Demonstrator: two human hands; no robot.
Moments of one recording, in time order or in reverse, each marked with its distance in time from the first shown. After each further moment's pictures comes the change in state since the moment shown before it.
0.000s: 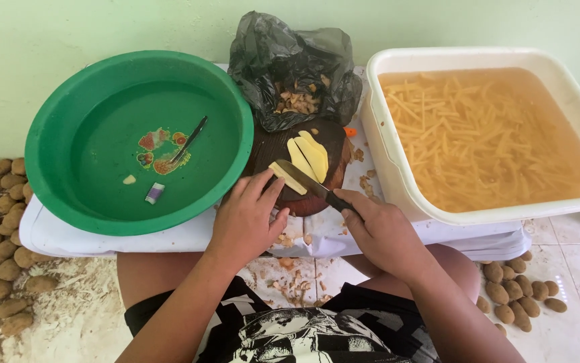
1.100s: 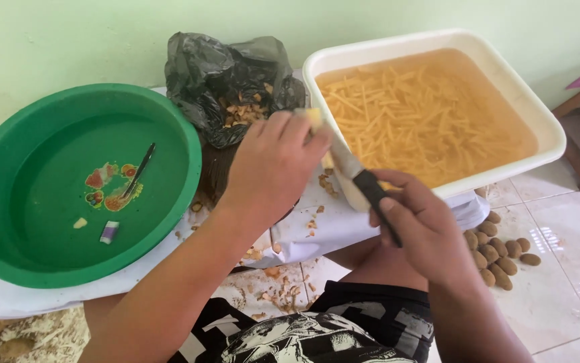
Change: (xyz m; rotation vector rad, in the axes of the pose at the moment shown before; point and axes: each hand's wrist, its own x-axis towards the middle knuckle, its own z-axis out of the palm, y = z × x) left_hand 0.155 0.075 -0.018 0.113 0.164 0.405; right_hand -0.055 0.030 -0.061 0.785 0.316 0.130
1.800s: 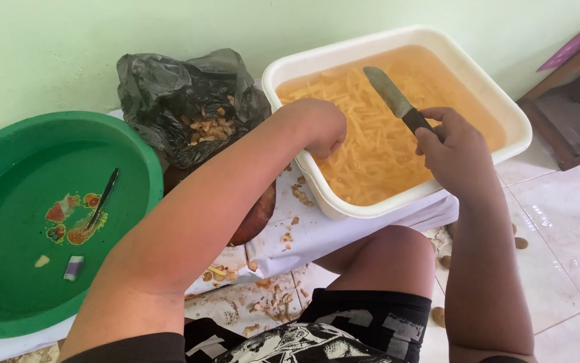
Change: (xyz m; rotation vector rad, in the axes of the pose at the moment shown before) left_hand 0.131 0.020 0.144 -0.179 -1.370 0.280; right_hand 0.079 -0.037 -0.080 -0.578 0.330 0.393
